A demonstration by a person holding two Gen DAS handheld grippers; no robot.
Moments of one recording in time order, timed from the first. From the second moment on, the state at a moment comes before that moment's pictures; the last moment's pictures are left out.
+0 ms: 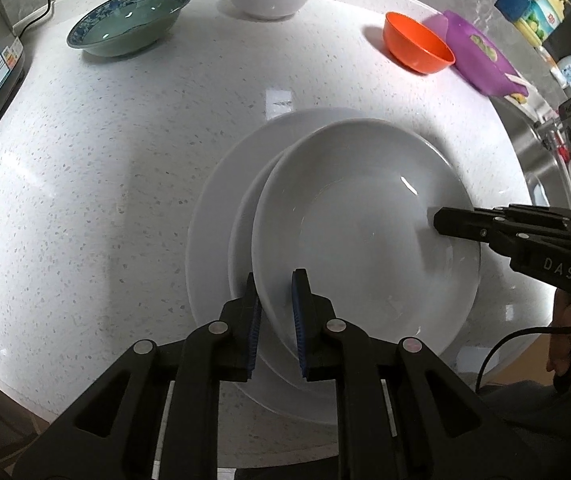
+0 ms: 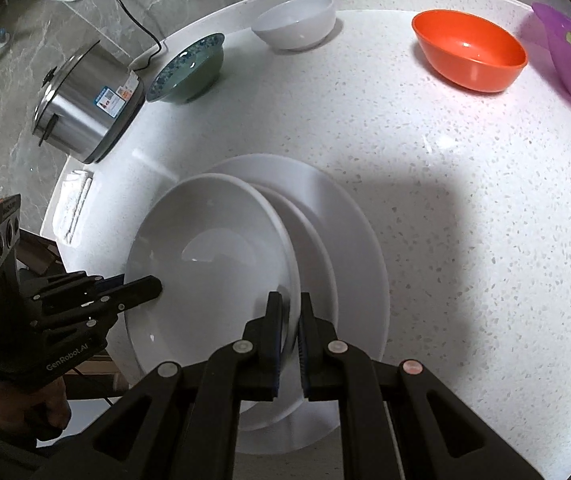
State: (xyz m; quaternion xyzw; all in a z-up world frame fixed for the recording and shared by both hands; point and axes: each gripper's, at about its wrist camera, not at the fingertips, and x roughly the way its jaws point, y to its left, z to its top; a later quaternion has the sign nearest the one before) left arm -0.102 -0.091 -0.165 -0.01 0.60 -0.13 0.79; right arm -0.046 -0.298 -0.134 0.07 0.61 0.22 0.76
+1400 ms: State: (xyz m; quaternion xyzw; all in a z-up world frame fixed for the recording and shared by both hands) left arm 0.052 0.091 -0.107 -0.13 0.51 -0.05 0.85; right arm 0.038 -0.264 -0.046 0.13 0.51 0.26 0.81
